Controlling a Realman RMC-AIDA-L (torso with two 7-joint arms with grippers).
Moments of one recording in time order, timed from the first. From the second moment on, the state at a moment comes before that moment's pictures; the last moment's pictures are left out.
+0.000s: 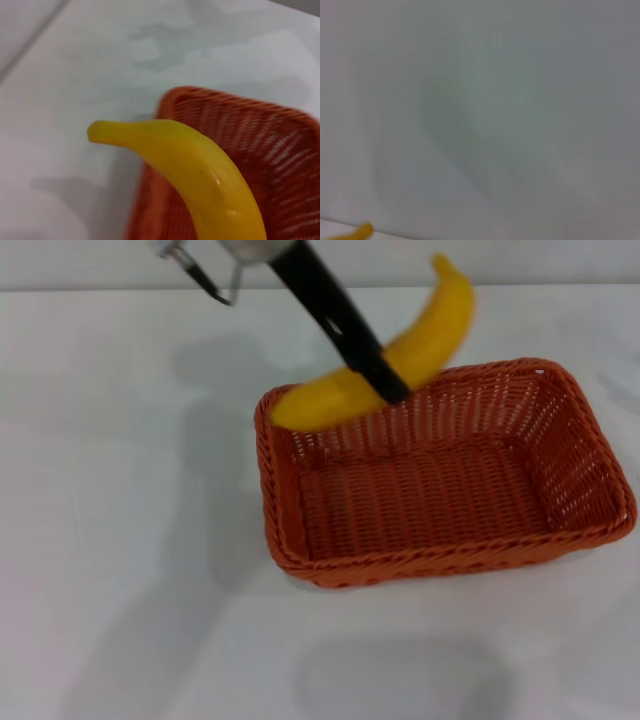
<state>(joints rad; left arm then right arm) -1.65 -2.08 2.85 -0.57 0.49 1.61 -1.79 0.51 1.95 -0.38 -0.86 -1.92 -1.43 1.64</state>
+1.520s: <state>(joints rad) -0.79 -2.08 2.85 -0.93 -0.79 1.75 -1.25 0.43 2.01 -0.39 -0.59 -1.57 -1.47 1.09</state>
